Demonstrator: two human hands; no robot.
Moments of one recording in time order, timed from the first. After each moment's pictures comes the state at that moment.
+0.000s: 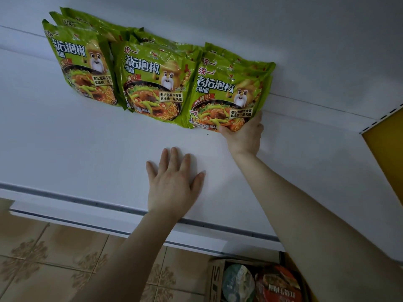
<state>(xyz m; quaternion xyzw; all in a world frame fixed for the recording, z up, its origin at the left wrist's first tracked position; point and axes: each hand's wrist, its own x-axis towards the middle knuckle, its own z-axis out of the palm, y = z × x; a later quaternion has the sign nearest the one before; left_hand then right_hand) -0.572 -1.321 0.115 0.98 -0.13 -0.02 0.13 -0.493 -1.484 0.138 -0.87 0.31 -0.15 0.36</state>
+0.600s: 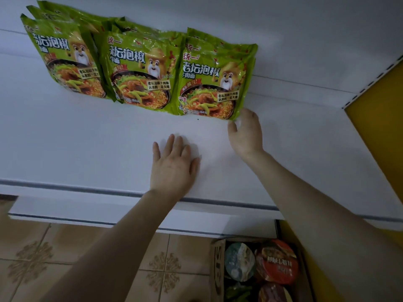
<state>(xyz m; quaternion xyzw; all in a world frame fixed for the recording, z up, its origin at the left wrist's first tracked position) -0.575 -1.324 0.117 0.96 -0.22 0.03 0.14 -0.546 -1.497 0.146 -0.93 0.19 -0.16 0.27</state>
